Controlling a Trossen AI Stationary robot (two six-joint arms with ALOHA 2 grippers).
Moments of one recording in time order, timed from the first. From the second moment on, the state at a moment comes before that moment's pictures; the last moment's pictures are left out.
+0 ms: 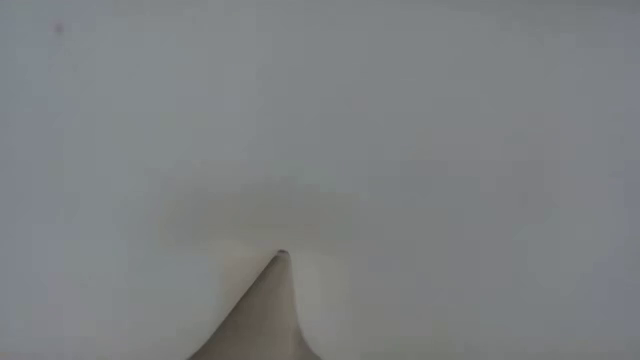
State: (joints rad) left arm 0.89 1.44 0.67 -0.67 -0.05 -0.21; right arm -0.28 1.46 0.57 0.20 -0.21 -0.04
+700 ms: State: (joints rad) left arm 0.77 1.26 0.76 -0.78 0.07 0.01; right arm -0.28 1.46 0.57 0.21 -0.21 -0.04
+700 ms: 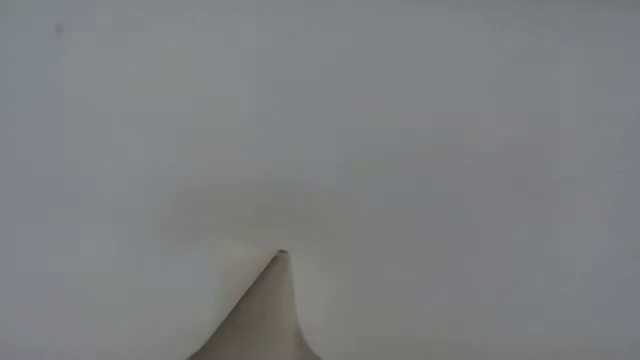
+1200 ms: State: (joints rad) left arm 0.31 1.22 0.76 -0.75 0.18 0.55; right arm -0.28 1.46 0.57 0.23 -0.21 -0.01
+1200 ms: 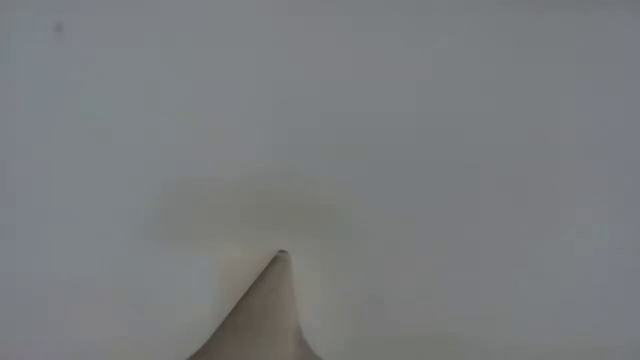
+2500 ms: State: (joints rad) left arm -0.47 1.65 0.99 -0.51 -0.01 1.17; right arm -0.29 1.46 0.57 0.29 -0.21 0.21
